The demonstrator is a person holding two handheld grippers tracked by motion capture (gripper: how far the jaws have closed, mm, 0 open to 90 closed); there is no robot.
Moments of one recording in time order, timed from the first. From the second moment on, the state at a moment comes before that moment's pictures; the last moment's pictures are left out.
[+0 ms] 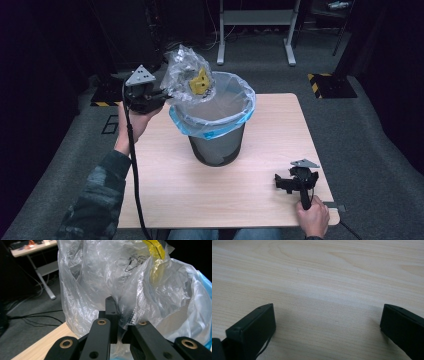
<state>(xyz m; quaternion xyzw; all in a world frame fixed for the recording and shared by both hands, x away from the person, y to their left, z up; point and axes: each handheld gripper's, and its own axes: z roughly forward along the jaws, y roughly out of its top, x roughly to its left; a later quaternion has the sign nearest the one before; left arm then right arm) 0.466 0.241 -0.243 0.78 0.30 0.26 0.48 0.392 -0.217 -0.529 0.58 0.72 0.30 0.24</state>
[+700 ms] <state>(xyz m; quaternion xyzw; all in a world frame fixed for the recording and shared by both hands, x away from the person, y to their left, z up) 0.491 0.203 -0.265 0.81 0.30 0.21 0.45 0.391 -0.217 -0.529 0.58 0.71 0.30 0.24</state>
